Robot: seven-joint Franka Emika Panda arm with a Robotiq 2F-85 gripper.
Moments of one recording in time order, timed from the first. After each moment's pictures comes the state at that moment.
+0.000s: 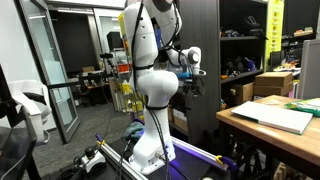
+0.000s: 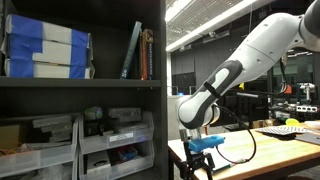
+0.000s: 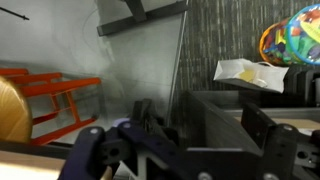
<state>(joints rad) 0.02 -0.15 0.10 -2.54 0.09 2.13 0.37</state>
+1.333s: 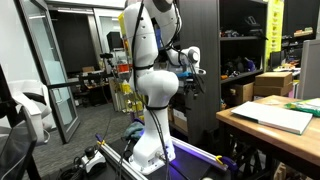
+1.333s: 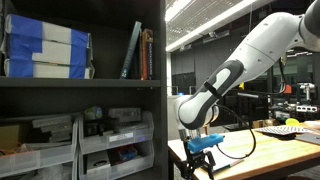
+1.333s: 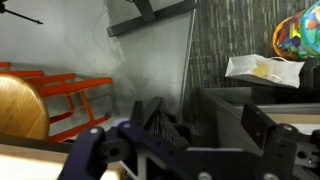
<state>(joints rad) 0.03 -0.15 0.10 -2.53 0.02 2.12 0.46</state>
